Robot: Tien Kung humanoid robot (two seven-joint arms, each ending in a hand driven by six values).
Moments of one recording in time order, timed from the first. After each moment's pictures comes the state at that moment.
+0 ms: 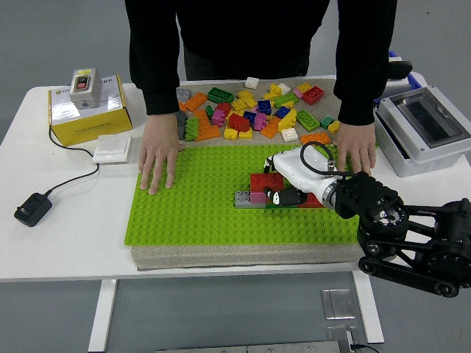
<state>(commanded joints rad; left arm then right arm) -0.06 0.20 -0.98 -0.18 1.19 0.07 0.32 0.82 -0.39 0.21 1.46 -1.88 -0.12 -0.49</state>
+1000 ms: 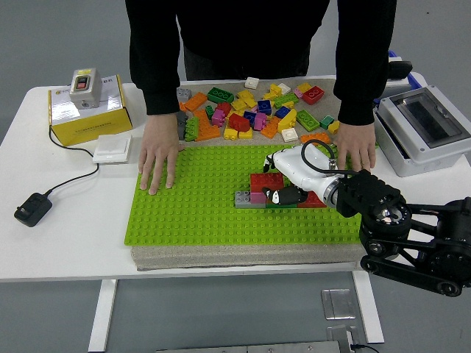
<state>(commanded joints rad) -0.06 0.20 -0.98 -0.18 1.21 0.08 0.31 0.83 -0.41 0.23 1.48 -1.87 -0.12 -0.48</state>
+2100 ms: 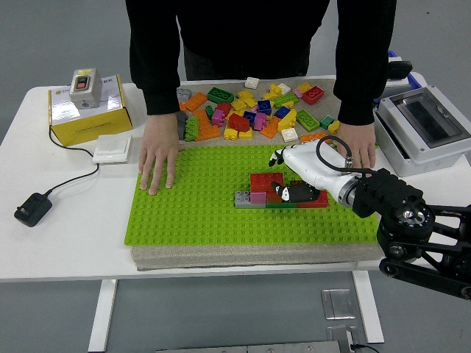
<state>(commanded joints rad) -0.06 0.20 -0.98 -0.18 1.20 0.08 0.31 0.80 -0.50 0.24 1.58 -1.87 -0.14 -0.47</state>
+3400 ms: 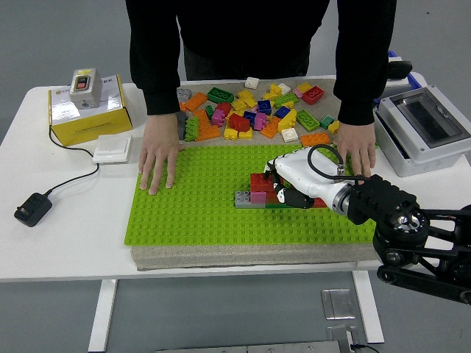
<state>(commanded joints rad) -0.07 0.20 -0.98 -0.18 1.20 0.08 0.31 0.82 -0.49 0.20 1.59 -1.87 -0.14 -0.46</state>
